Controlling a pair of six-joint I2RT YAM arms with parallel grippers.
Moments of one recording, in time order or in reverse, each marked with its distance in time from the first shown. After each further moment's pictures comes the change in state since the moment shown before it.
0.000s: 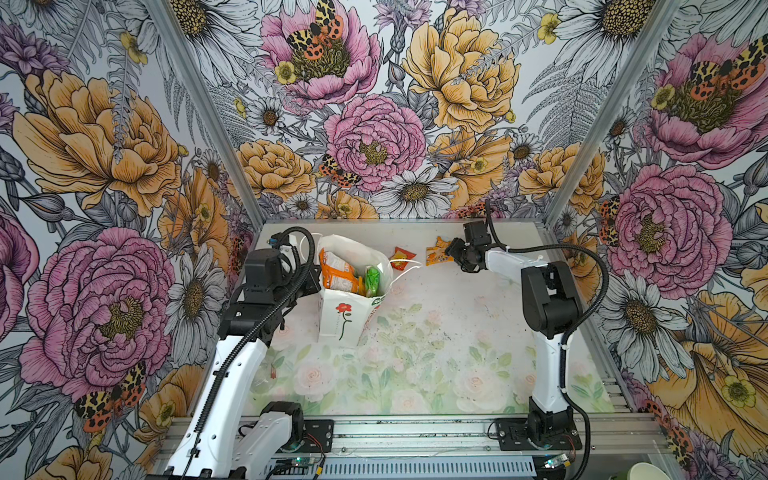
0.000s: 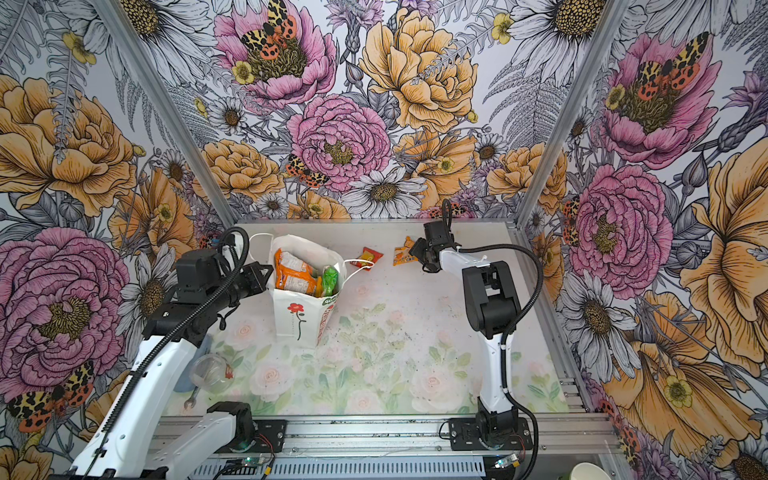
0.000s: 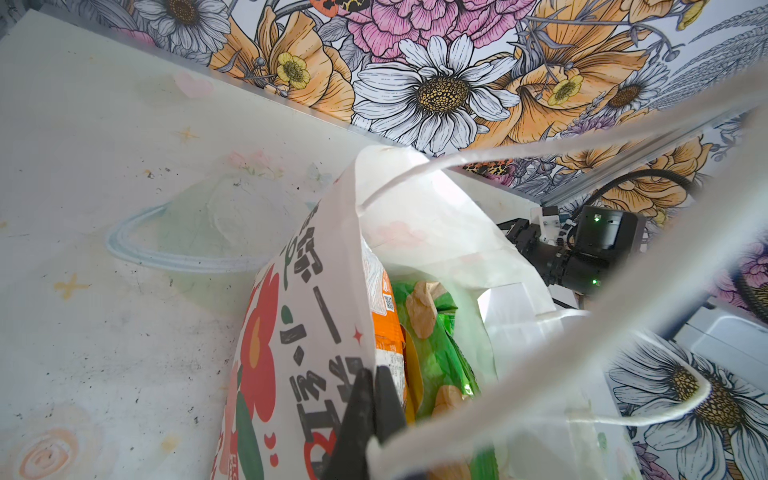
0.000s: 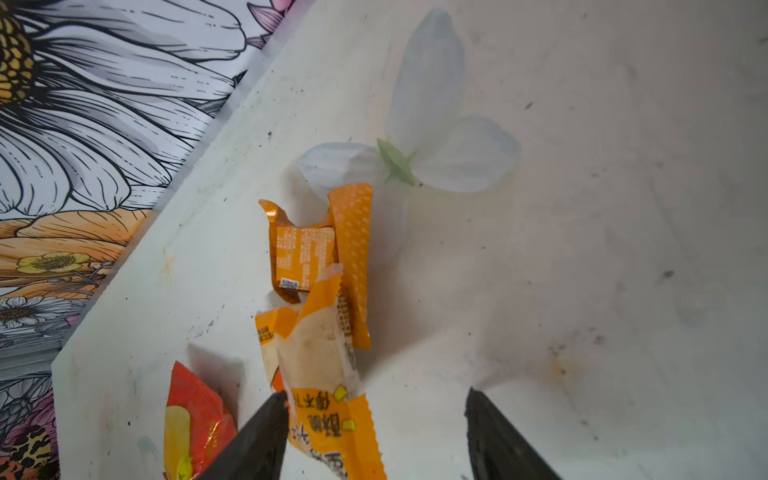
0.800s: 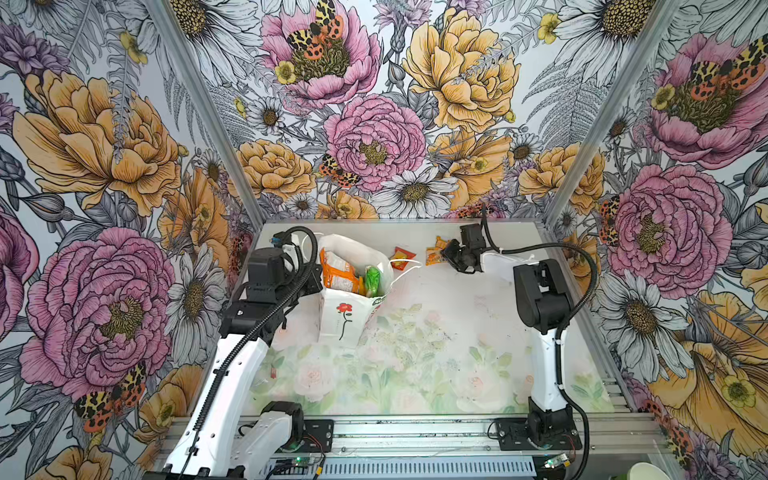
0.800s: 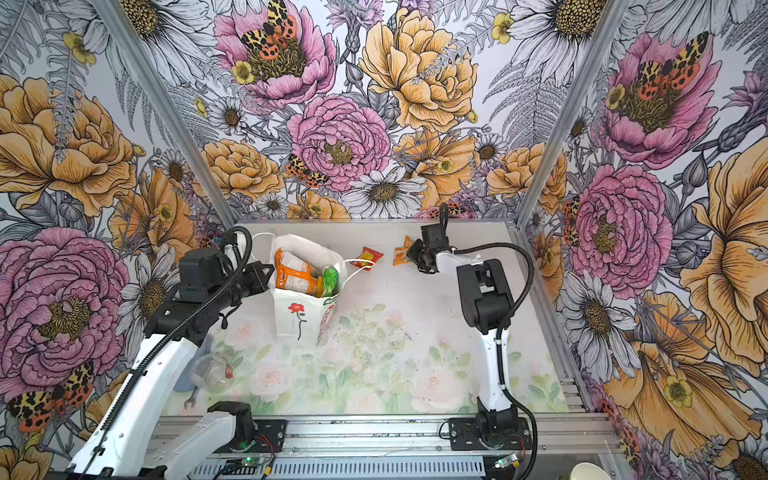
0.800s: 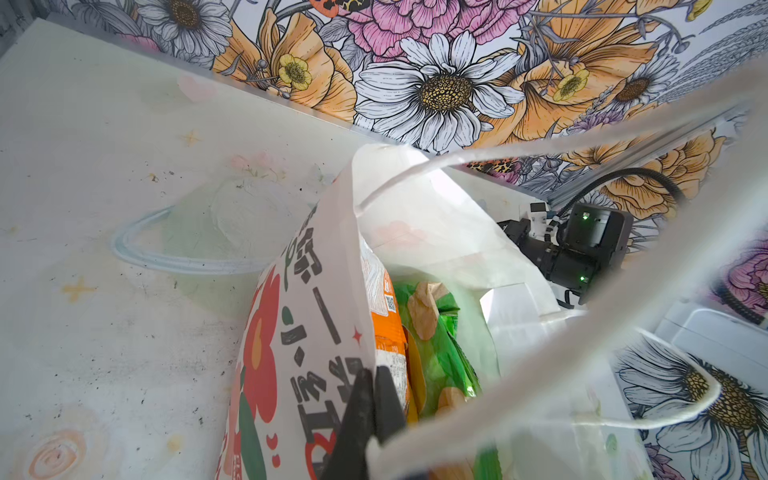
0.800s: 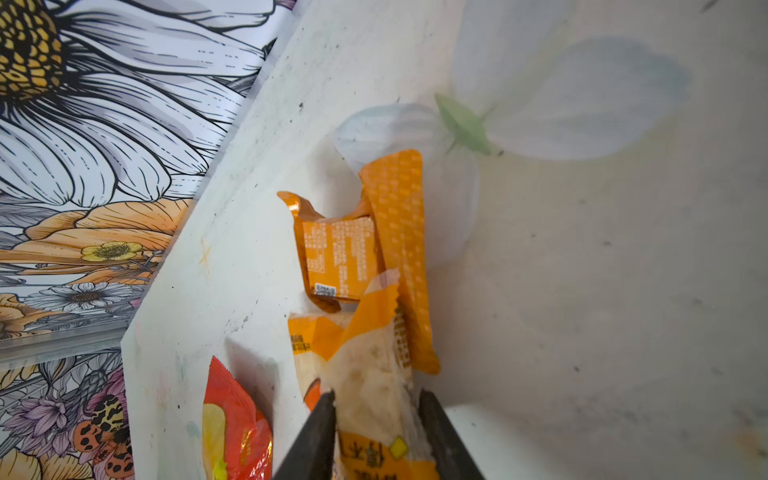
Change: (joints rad) left arm -0.022 0.004 0.009 -0.006 -0.032 0.007; right arm 0.011 0.068 0.009 0.116 -0.103 0.066
